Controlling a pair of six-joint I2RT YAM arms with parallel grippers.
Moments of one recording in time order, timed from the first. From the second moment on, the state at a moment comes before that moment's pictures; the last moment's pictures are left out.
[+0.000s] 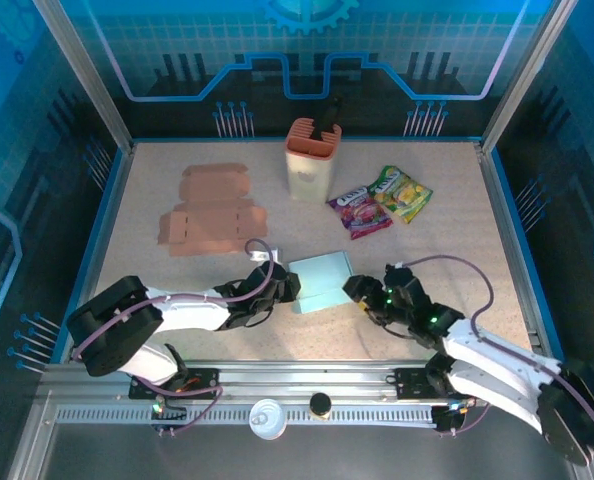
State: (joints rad) left arm -0.85 1.47 0.49 0.28 -0.19 -0.95; right arm 0.63 0.81 0.27 -0.11 -0.15 1.24
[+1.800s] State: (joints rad) left arm -0.81 1.39 0.41 0.31 -0.19 -0.84; right arm 0.32 1.52 0.58 0.10 -0.81 0.74
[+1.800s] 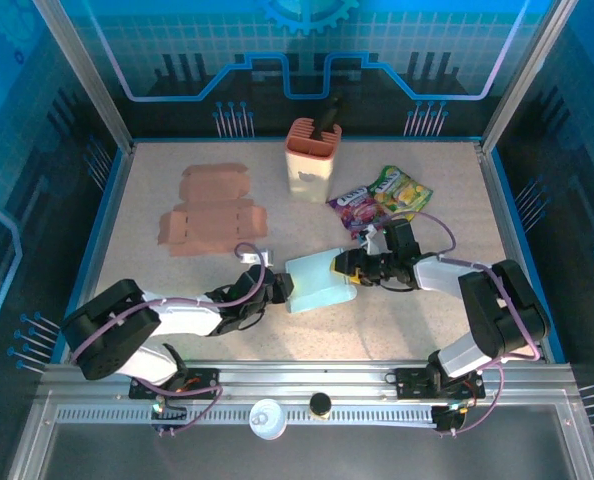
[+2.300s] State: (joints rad) left arm -1.06 1.22 0.55 0.13 -0.19 0.06; right arm 0.27 1.49 0.56 0.16 -0.88 1.04
